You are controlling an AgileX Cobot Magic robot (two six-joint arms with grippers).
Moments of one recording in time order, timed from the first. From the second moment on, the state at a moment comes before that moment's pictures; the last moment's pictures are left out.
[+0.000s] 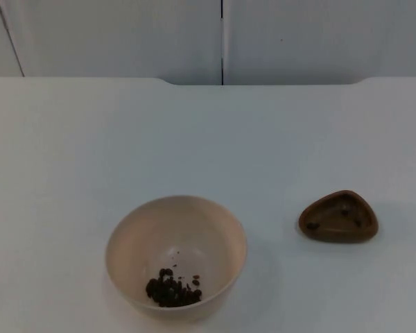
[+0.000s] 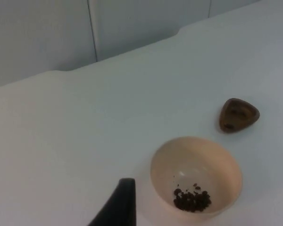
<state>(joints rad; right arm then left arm) 0.38 0.10 -0.66 0.01 0.95 0.00 -0.46 0.26 -0.68 -0.14 0.95 0.10</state>
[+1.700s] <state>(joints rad) 0.39 0.00 -0.65 0.01 1.19 -0.08 -0.46 0.00 -0.50 -0.07 1.07 -0.01</state>
